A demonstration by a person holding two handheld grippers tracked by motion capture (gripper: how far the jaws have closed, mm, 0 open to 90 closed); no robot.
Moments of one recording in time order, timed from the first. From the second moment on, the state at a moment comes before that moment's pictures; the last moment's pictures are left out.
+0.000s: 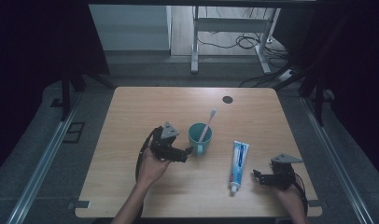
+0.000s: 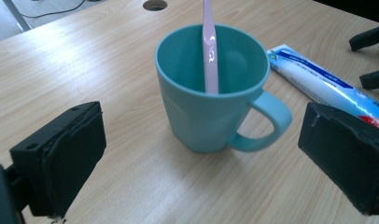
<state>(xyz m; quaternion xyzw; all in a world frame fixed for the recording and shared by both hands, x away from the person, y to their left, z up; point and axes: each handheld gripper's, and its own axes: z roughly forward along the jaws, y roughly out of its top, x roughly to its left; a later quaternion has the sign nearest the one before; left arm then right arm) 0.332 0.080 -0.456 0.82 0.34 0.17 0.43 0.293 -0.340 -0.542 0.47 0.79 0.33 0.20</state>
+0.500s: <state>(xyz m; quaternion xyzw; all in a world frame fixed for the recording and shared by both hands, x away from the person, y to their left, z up) 0.316 0.098 -0.471 0.81 0.35 0.17 0.43 0.293 -0.340 -0.542 0.47 0.79 0.33 0.20</state>
